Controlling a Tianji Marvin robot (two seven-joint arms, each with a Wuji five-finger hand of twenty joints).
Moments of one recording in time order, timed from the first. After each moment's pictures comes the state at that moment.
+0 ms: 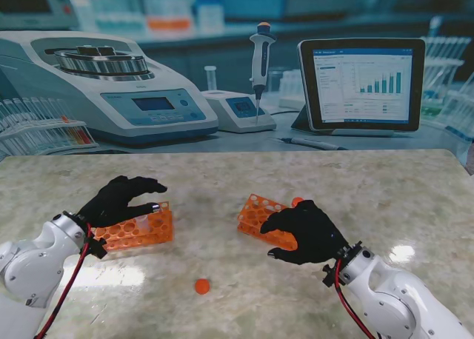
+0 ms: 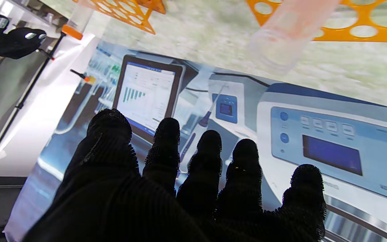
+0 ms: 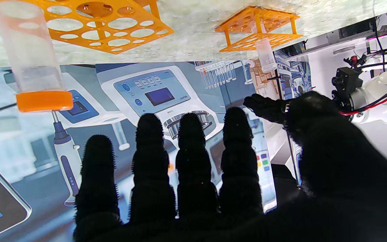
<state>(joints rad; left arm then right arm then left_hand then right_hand) 1.69 -1.05 -1.59 -1.70 0.58 -0.43 -0.23 -1.77 -1.07 1.36 -1.75 -0.96 -0.52 -0.19 0.82 -0.07 0.00 0.02 0.51 0.00 0.21 0.24 0.52 0.11 0.07 0.17 0.35 0.15 0.07 0.26 0.01 0.37 0.19 0.35 0.49 -0.45 0.62 -0.09 0.66 -0.14 0.39 0.50 0.84 0.01 0.14 0.27 0.71 0.10 0.18 0.31 0.20 0.30 0.84 0.38</state>
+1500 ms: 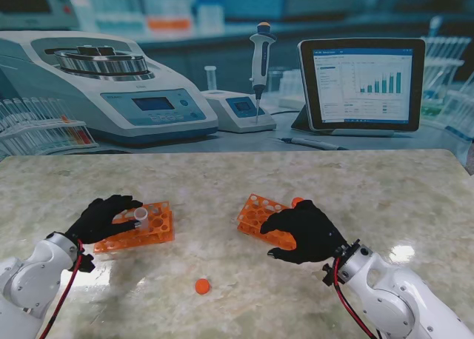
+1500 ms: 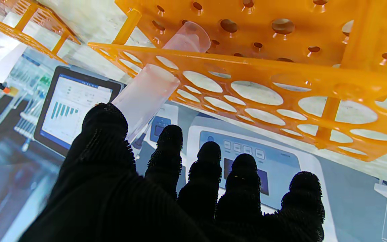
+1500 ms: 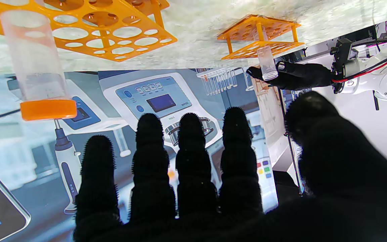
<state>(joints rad) 1.65 -1.05 -1.57 -1.42 0.68 -0.39 -0.12 -1.75 -1.07 1.35 -1.74 -0.95 -0.51 -0.15 0.81 -0.12 0.00 0.02 0.46 0.04 0.17 0.21 0.41 0.10 0.05 0.15 0.22 0.12 0.04 0.23 -0.04 0.34 0.14 0.35 0.49 -0.45 0.62 -0.09 0.66 -0.13 0.39 0.50 0.84 0.01 0.14 0.27 0.71 0.10 0.18 0.31 0.20 0.30 0.84 0.38</state>
